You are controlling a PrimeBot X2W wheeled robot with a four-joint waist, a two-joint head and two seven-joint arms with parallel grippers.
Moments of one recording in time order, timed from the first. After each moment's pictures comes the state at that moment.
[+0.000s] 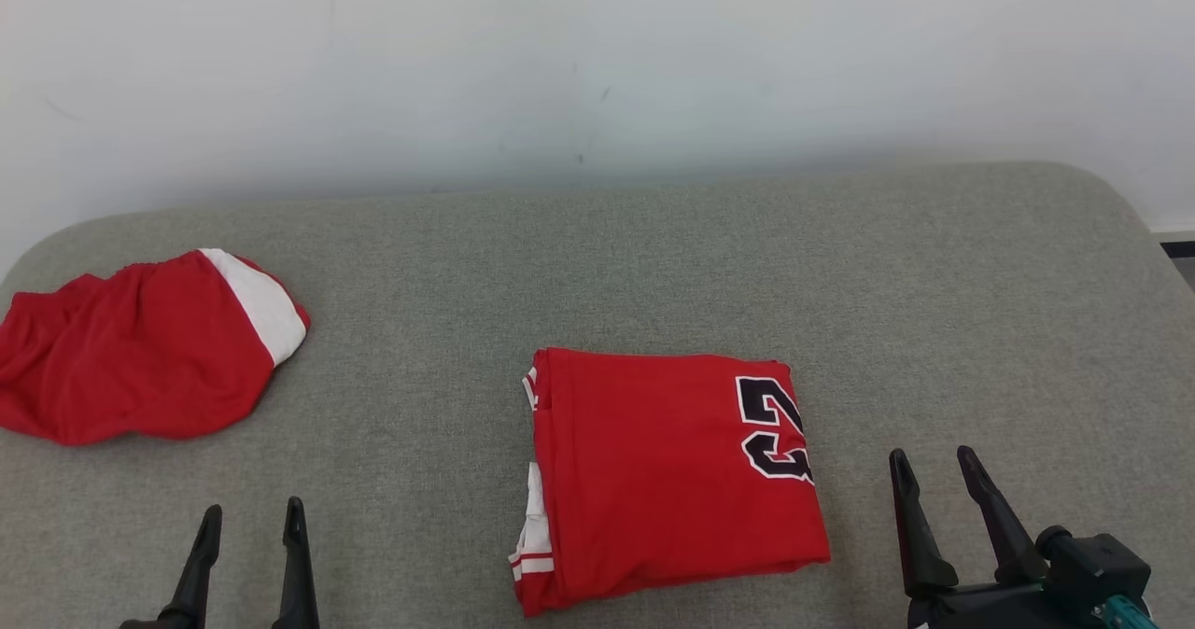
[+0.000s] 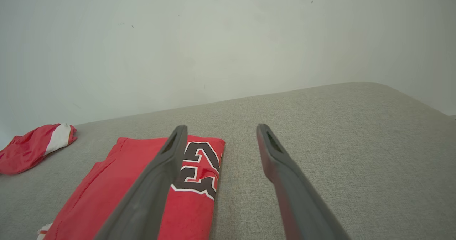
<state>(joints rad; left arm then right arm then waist) 0.07 0.05 0.09 0.08 -0.11 -0.06 -0.26 0.00 -0.12 0.08 0.16 0.31 0.13 -0.22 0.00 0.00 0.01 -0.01</state>
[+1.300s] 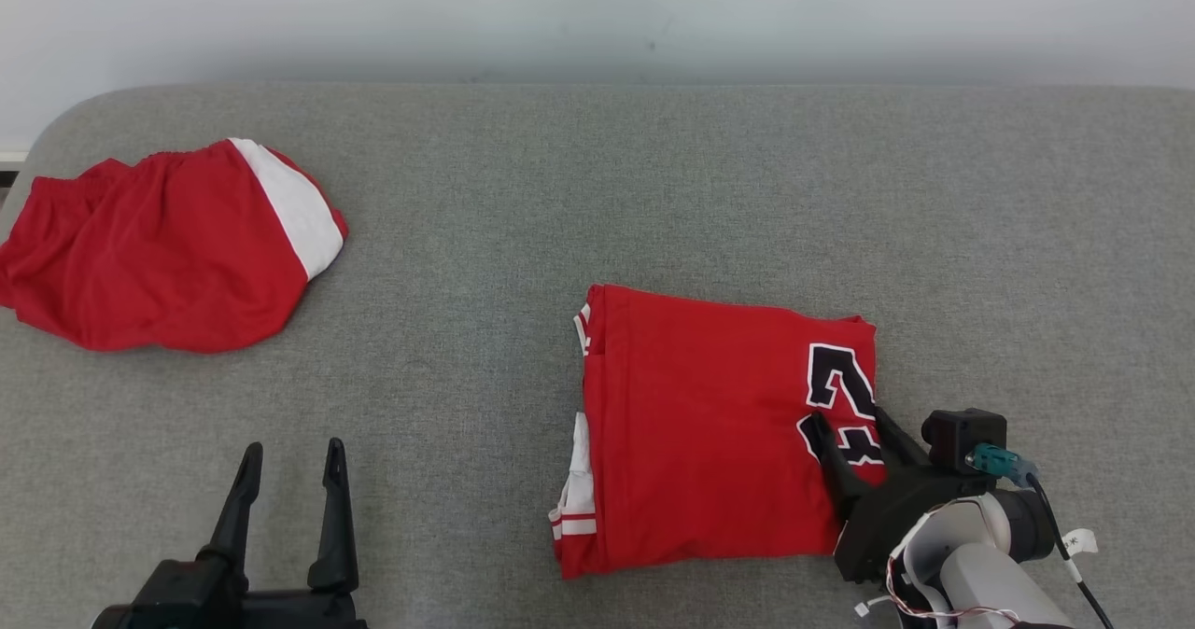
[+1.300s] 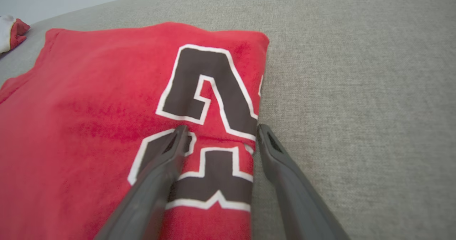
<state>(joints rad) -0.02 0.05 0.02 0.09 -0.13 -0.04 -0.26 -0.42 -0.12 0.23 0.76 0.36 0.13 -0.11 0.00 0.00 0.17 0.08</state>
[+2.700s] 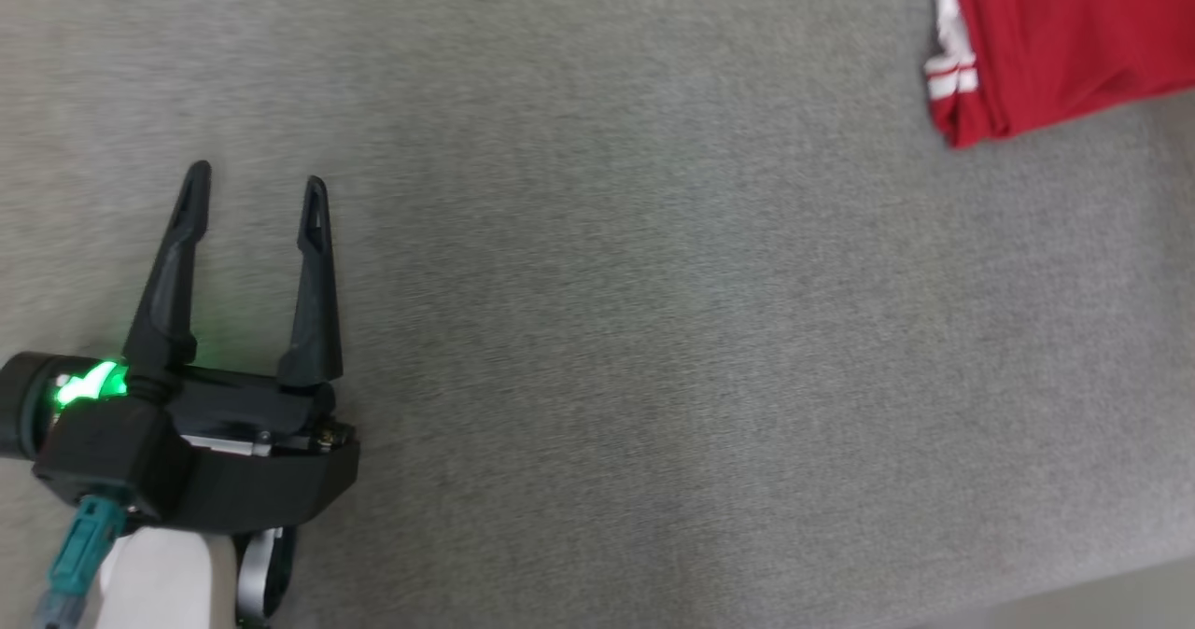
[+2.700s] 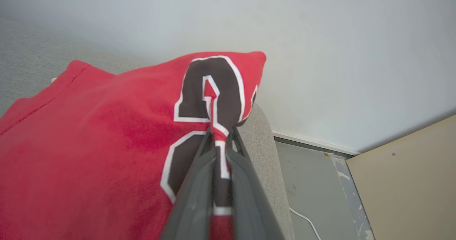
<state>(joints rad) -0.32 0.10 -0.03 -0.14 -0.05 -0.08 -0.26 -1.14 -0.79 0.51 0.65 0.55 0.13 0.04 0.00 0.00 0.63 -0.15</state>
